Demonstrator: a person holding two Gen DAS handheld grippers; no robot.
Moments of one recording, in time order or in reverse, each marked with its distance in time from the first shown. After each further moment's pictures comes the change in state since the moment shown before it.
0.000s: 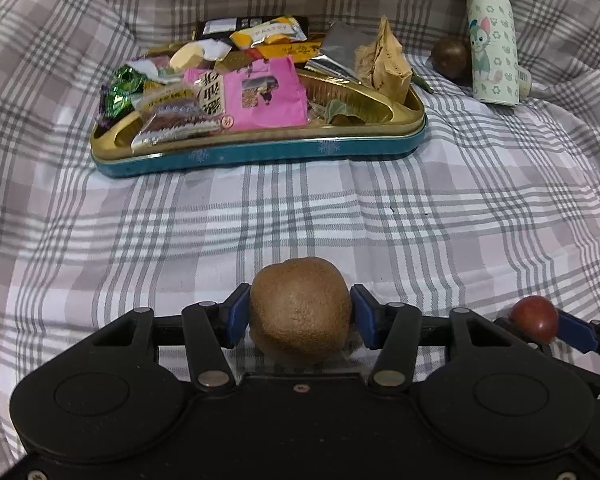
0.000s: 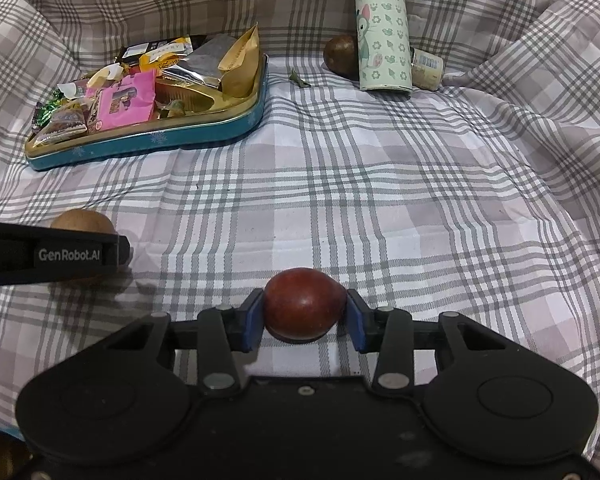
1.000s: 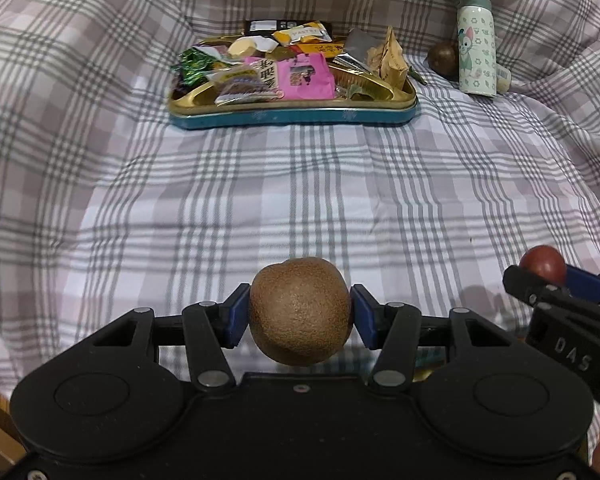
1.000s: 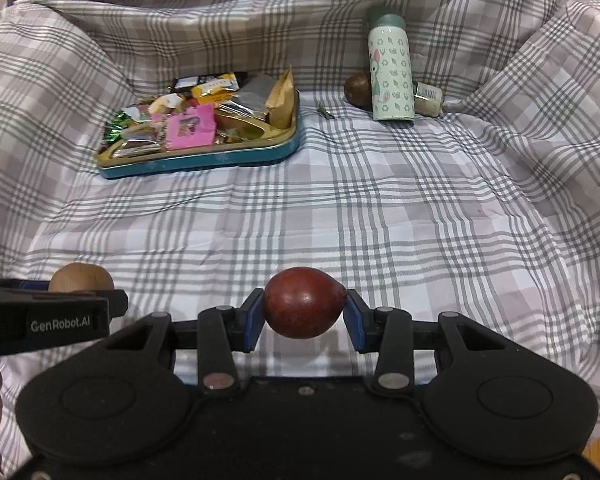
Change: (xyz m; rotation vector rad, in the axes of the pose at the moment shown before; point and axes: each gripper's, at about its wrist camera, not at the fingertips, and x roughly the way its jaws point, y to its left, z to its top) left arm -0.094 0.025 -0.062 -0.027 0.002 0.016; right arm -0.096 0.008 -0.030 -0.006 -0.075 0.072
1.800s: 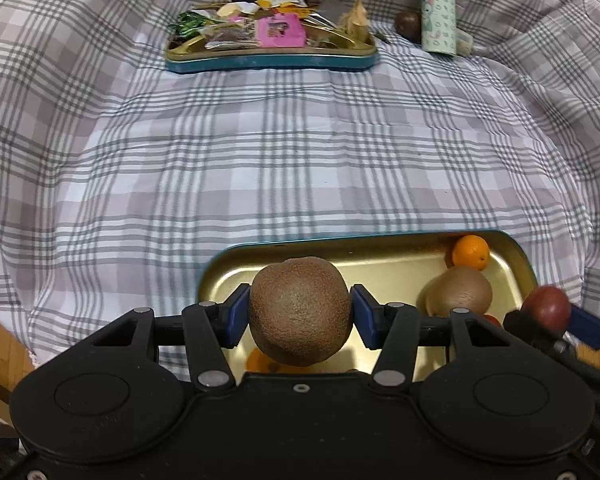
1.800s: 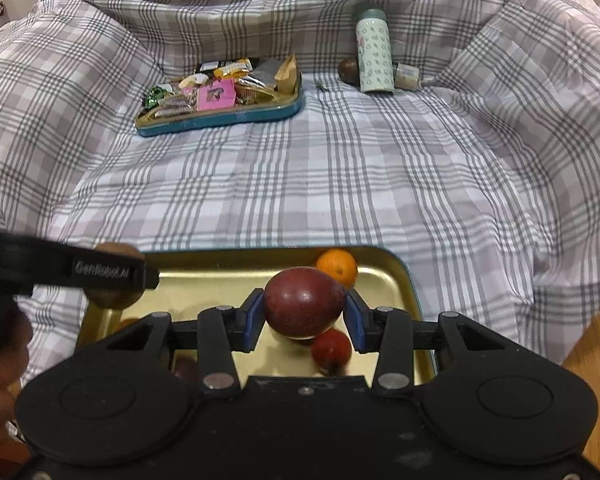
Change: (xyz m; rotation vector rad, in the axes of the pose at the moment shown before) left arm -0.040 -0.019 -0.064 -0.001 0.057 -0.059; right arm -0.096 -0.012 -0.093 0.005 0.017 0.020
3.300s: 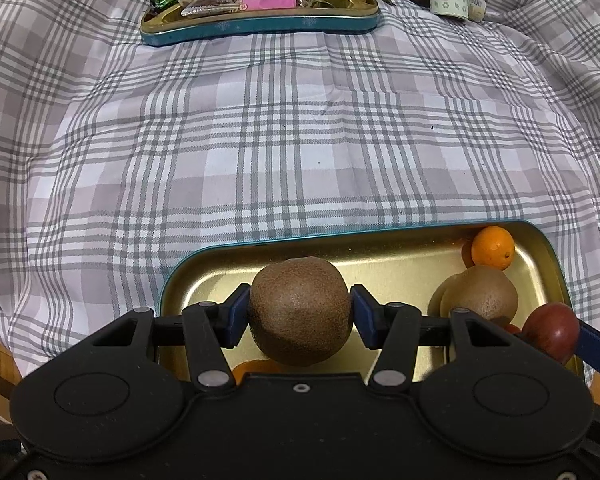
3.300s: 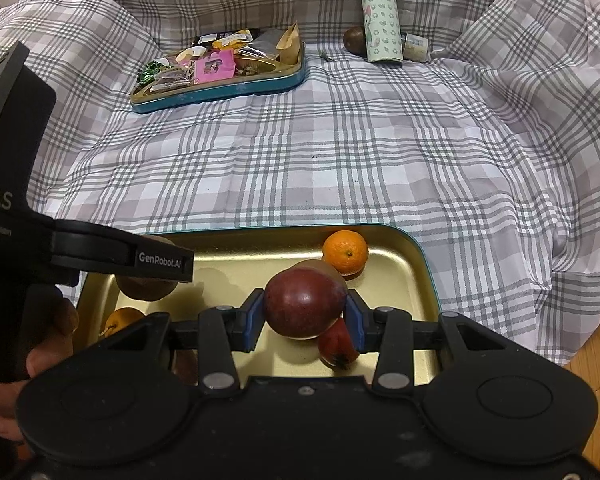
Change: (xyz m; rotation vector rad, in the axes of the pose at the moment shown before) left arm 0.042 -0.008 0.008 0.016 0.086 0.022; right arm 0.026 0.001 0.007 0.002 0.086 0.021
